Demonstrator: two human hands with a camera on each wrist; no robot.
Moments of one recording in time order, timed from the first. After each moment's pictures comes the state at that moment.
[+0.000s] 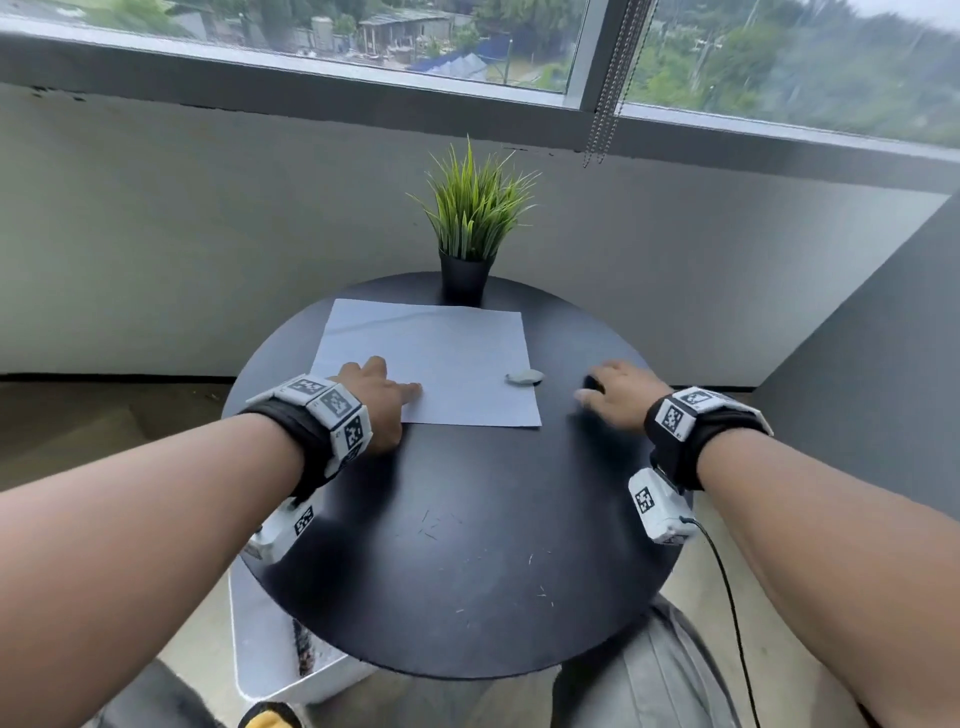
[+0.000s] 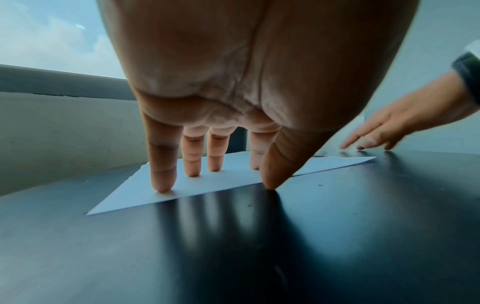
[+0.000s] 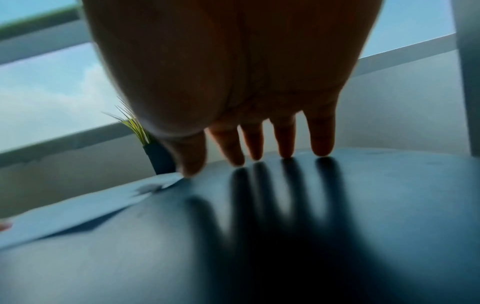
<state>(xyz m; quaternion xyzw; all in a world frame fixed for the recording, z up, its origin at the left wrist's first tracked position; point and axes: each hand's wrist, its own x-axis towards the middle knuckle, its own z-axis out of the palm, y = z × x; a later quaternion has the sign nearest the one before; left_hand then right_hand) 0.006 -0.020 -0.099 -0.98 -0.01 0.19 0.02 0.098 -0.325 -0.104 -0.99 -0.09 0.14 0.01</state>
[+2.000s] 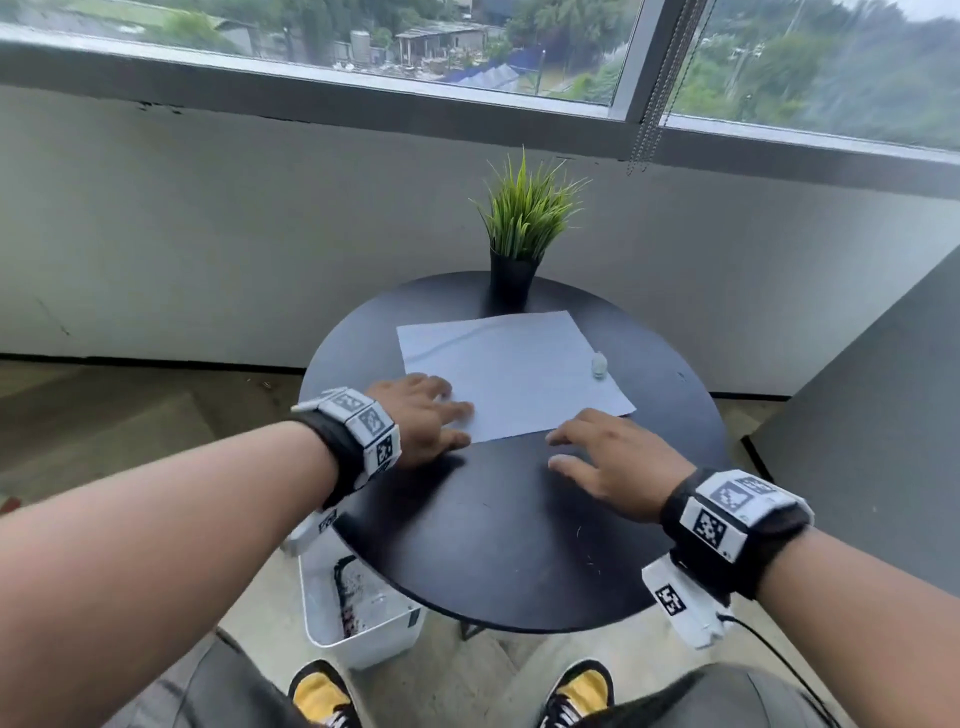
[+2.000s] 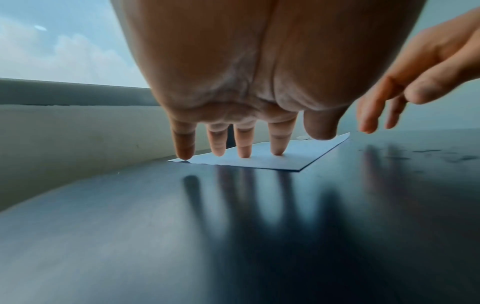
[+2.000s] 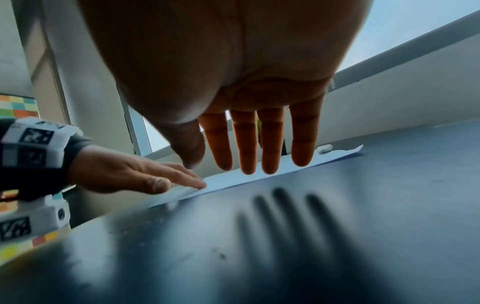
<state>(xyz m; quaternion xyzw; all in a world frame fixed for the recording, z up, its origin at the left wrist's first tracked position) -0.041 0.001 -0.102 -0.98 0.11 0.17 0.00 -0.038 -0.267 -0.081 -0.95 -0.26 0.11 0.10</state>
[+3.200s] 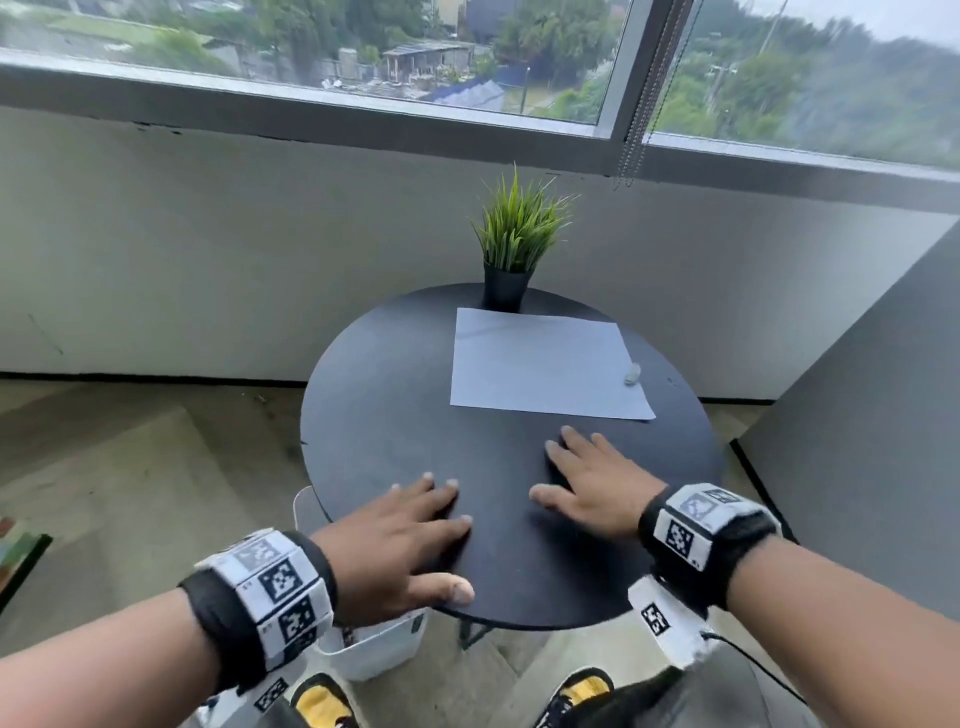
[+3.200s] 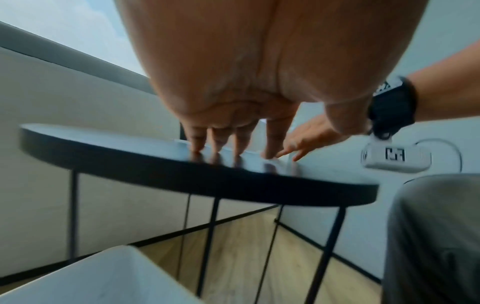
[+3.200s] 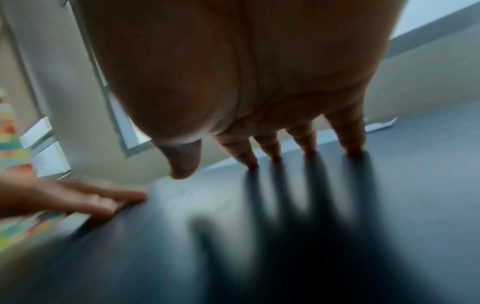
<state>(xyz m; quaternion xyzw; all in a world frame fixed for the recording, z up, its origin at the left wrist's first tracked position) -0.163 -0.006 -0.096 -0.94 0.19 0.25 -0.13 -0.056 -0.256 -0.093 -0.95 -0.22 0.22 0.01</state>
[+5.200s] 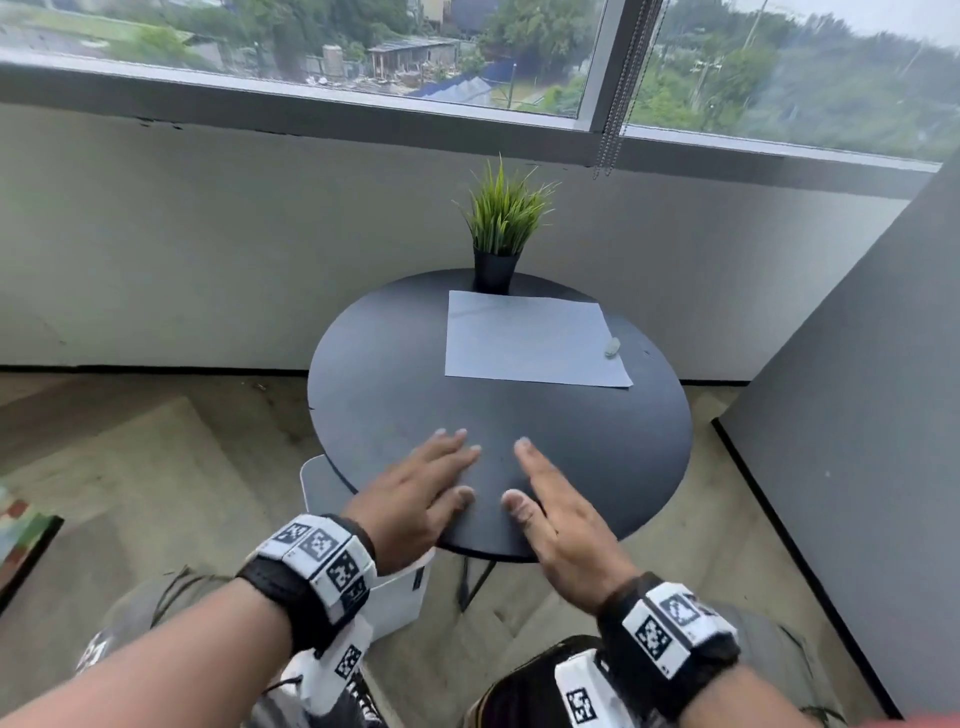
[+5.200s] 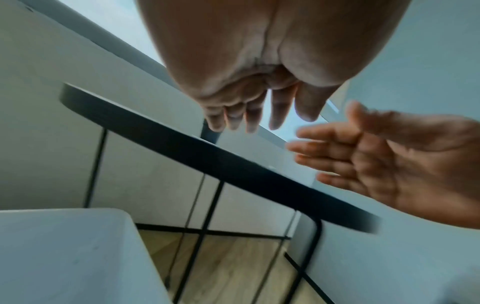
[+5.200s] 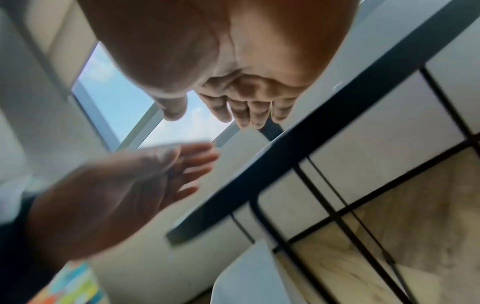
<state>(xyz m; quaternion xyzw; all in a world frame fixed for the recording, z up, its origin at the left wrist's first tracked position) -0.176 -0.028 -0.128 -0.93 0.11 0.05 -0.34 -0.174 -0.244 -0.109 -0.90 -0.18 0.11 0.37</state>
